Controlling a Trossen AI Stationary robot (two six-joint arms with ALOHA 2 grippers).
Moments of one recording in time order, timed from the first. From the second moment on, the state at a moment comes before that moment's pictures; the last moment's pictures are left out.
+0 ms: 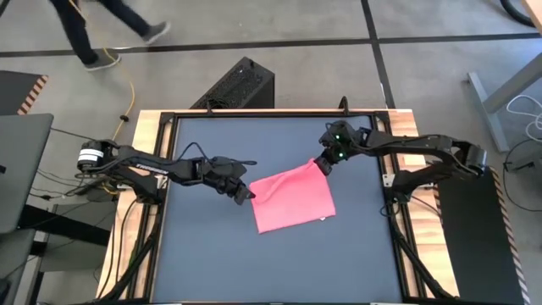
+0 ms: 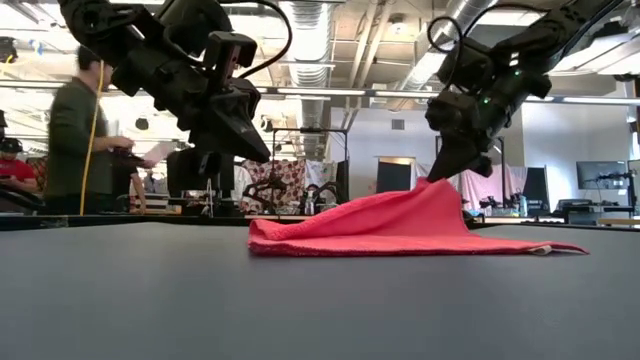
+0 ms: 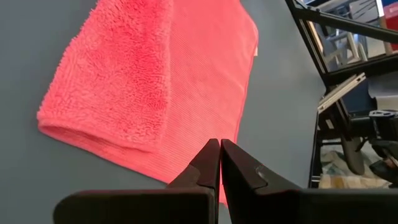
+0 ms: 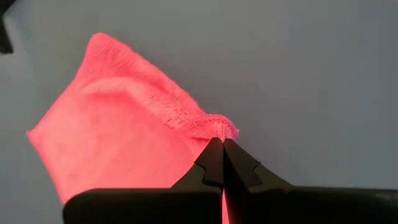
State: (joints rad) left arm 0.07 1.40 0.58 0.29 0.21 -0.91; right arm -0.47 1.23 0.65 -0.25 -0.26 0.31
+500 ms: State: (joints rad) left arm 0.06 1.40 0.58 0.28 0.17 -0.91; right arm -0.20 1.14 0.65 -0.43 -0.22 0.49
